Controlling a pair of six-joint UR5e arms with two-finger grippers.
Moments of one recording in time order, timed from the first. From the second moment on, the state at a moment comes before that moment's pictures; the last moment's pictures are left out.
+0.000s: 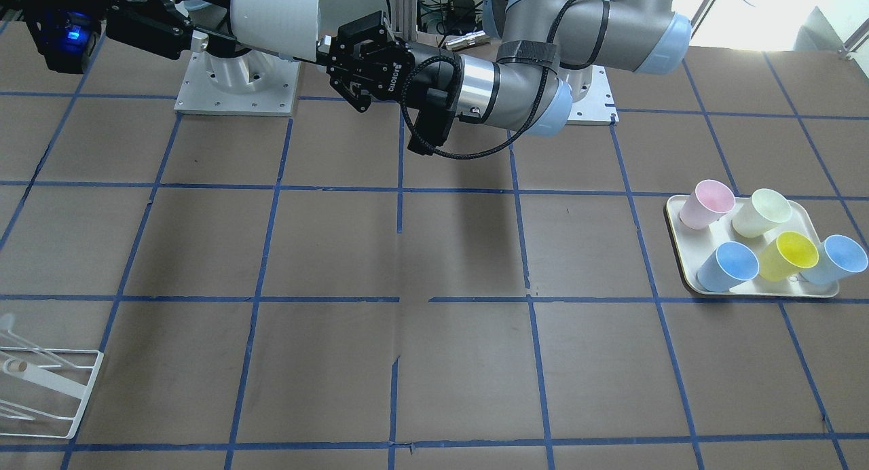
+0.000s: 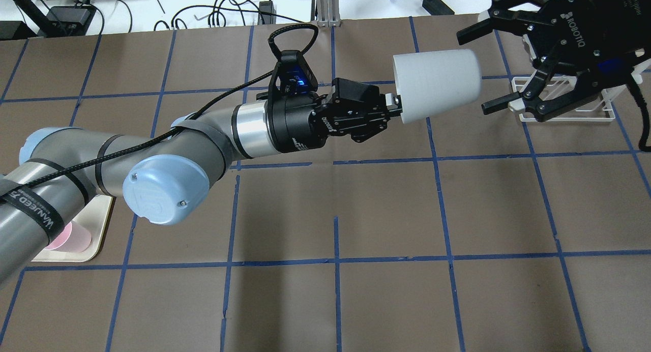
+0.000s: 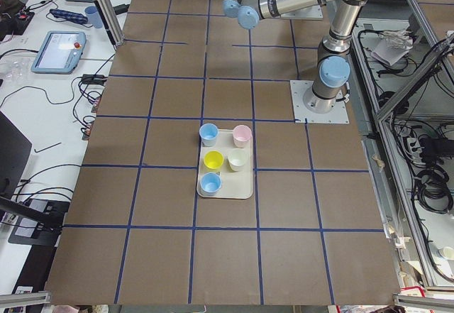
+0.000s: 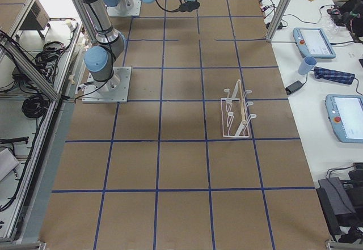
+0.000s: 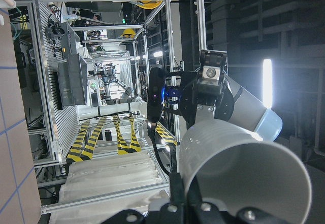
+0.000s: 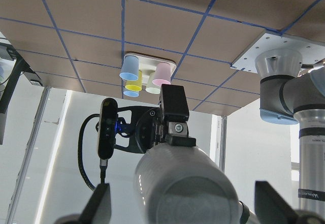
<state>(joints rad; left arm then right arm) -1.76 -1.64 -1.98 -1.69 -0.30 0.69 1.22 -1.63 1.48 -0.67 -0.64 0.56</state>
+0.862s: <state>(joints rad) -1.77 -1.64 -1.97 -1.69 -0.31 0.69 1.27 -1.63 1.47 -0.71 -0.64 0.56</state>
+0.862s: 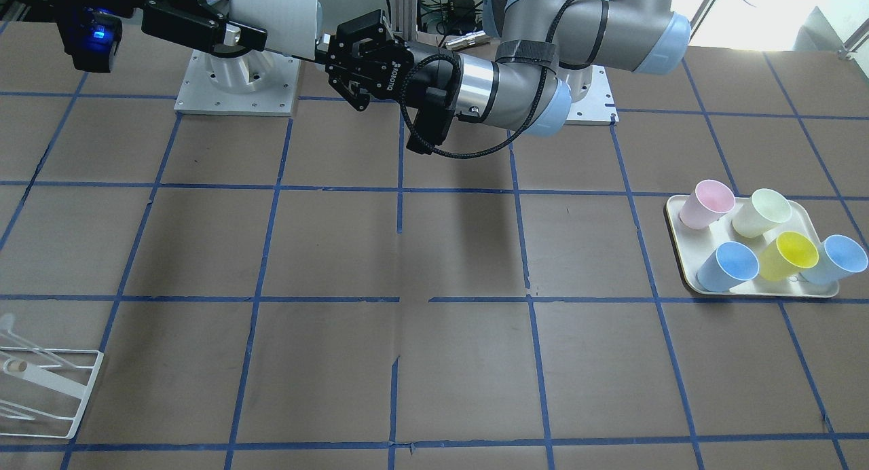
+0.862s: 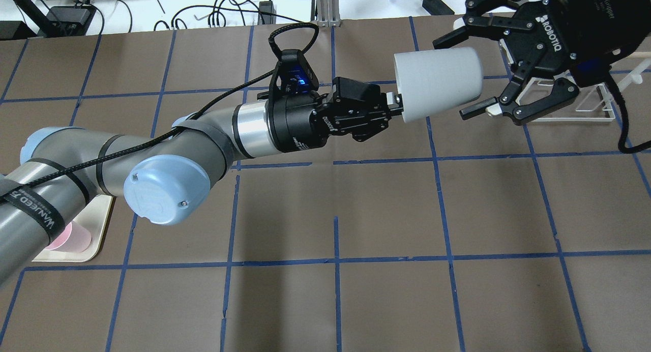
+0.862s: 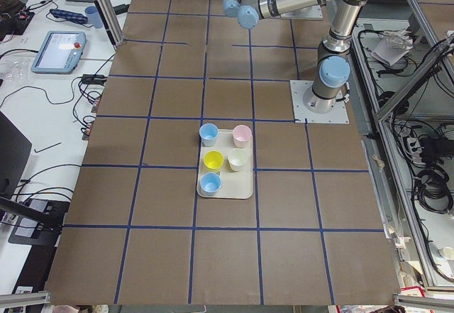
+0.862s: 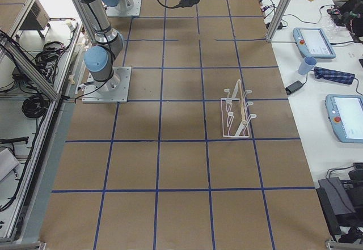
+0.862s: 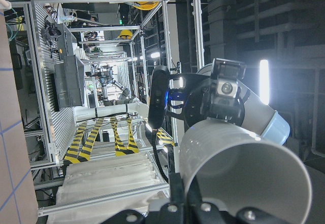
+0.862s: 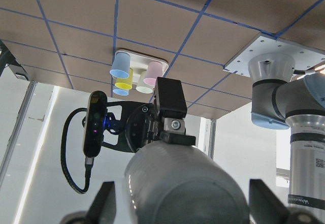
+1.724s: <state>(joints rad) -1.77 -1.64 -1.97 -1.69 -0.30 0.69 1.27 -1.63 1.47 -0.73 -0.64 0.56</state>
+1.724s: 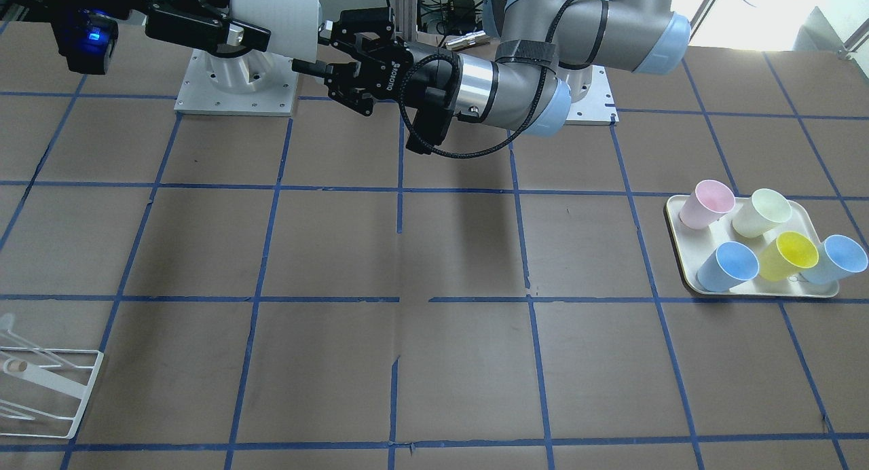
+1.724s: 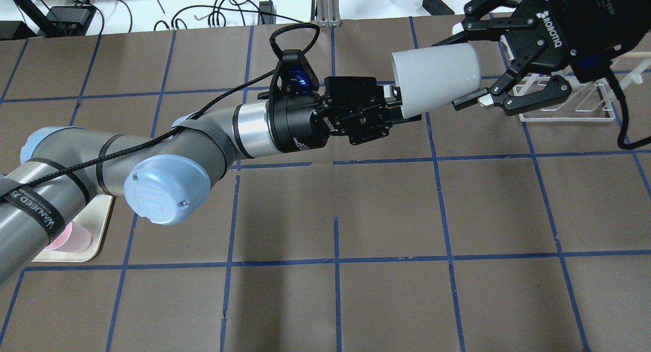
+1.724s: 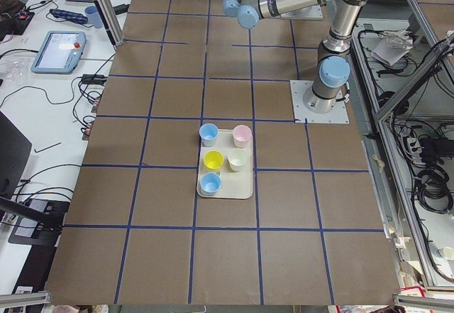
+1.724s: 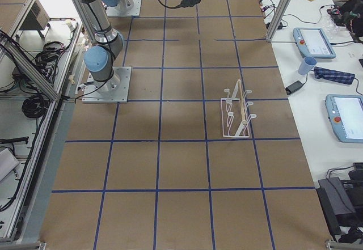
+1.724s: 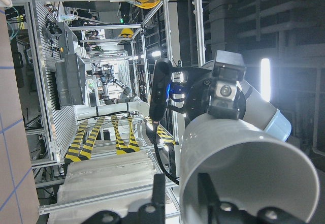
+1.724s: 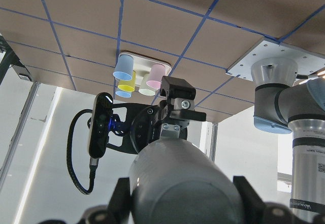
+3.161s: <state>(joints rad) -1.58 -1.60 -1.96 -1.65 0.09 0.56 1.25 -1.62 1.47 -1.26 -1.10 0.46</state>
